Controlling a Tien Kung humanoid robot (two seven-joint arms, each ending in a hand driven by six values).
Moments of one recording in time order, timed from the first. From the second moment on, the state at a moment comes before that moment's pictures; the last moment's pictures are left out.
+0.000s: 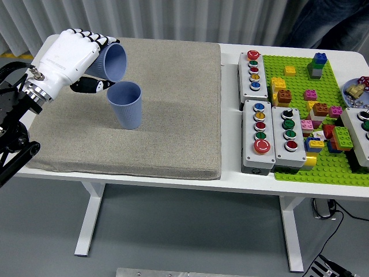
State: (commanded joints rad) left arm -0.54 0.60 -0.98 -1.32 2.27 0.29 -0.07; right arm 0.23 -0.13 0.97 0.18 -0.14 0.14 -0.21
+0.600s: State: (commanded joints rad) left arm -0.51 0.45 -1.15 -1.12 1.58 0.18 -0.24; right arm 0.21 -0.12 0.95 0.18 -0.14 0.14 -0.21
